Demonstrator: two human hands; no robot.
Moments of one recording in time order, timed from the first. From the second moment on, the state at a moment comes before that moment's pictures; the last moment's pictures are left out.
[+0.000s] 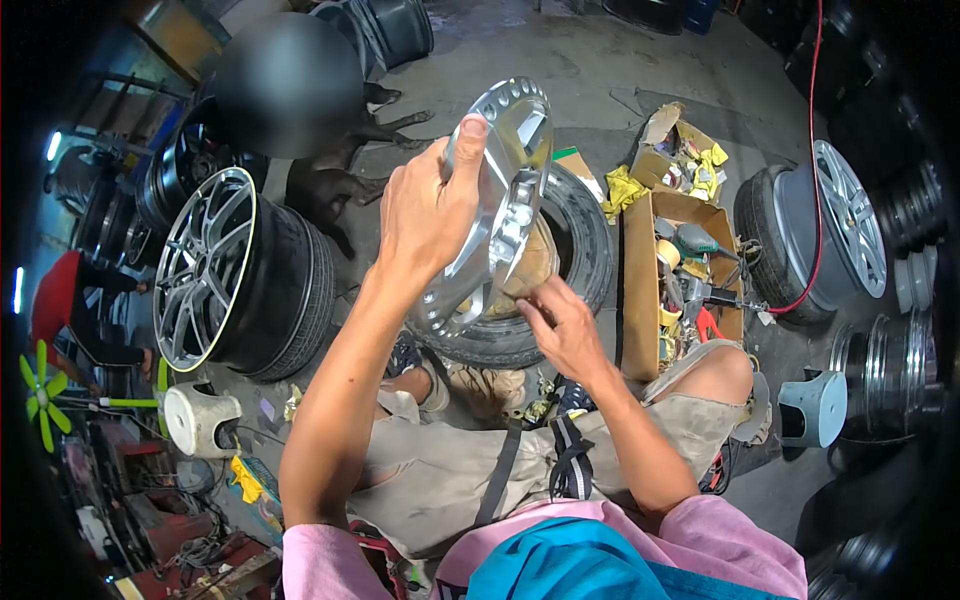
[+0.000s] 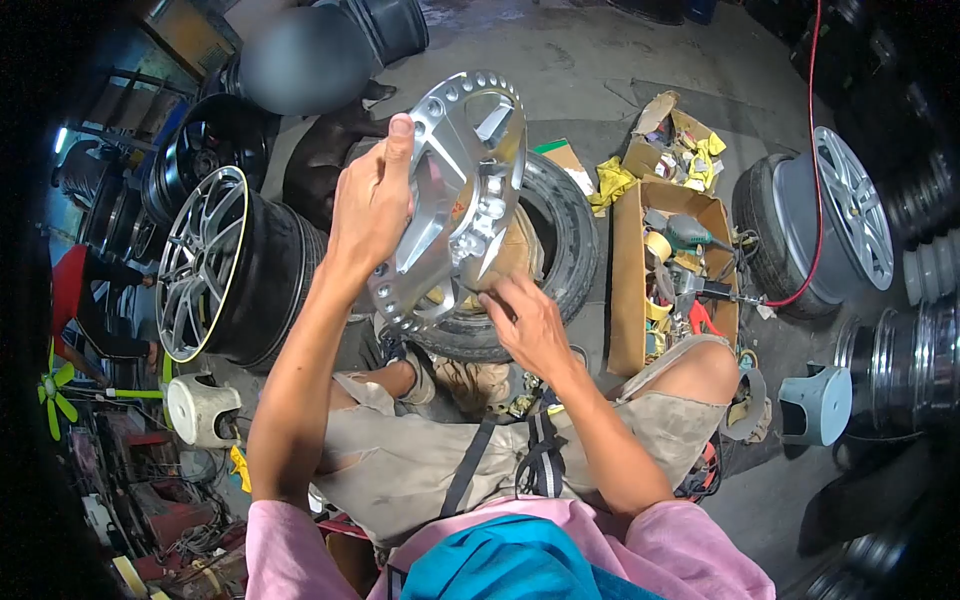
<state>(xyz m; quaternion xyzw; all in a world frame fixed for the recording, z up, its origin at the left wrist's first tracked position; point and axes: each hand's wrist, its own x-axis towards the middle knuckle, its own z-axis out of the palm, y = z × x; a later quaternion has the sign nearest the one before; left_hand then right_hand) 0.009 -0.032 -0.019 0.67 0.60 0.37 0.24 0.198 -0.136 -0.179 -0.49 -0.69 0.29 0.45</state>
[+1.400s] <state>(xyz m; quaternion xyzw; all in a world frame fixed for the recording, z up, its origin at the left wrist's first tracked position) 0.014 -0.001 -0.016 0.68 0.61 0.37 0.17 0.168 -0.124 -0.257 -0.51 -0.71 0.28 0.39</state>
